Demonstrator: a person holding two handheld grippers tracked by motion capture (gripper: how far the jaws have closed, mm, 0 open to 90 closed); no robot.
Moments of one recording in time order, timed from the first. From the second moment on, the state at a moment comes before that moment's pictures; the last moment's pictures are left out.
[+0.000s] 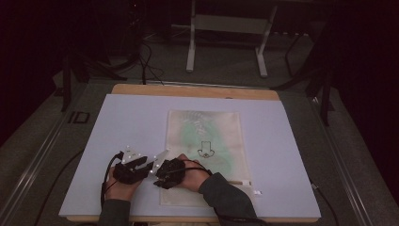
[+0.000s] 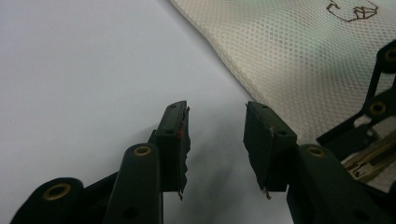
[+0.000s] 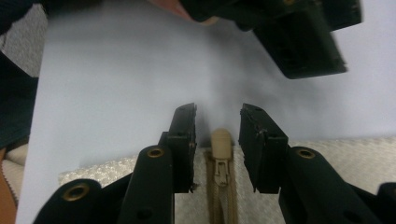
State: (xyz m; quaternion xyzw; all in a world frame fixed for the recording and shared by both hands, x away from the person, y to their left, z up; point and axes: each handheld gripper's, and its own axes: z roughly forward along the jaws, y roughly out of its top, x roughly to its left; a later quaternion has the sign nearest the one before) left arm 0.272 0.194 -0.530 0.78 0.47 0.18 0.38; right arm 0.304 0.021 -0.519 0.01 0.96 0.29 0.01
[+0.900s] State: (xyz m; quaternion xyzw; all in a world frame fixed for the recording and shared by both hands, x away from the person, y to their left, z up) left arm 0.272 0.194 -0.530 0.78 0.47 0.18 0.38; right arm 0.304 0.010 -0.507 0.02 0.95 0.32 0.01
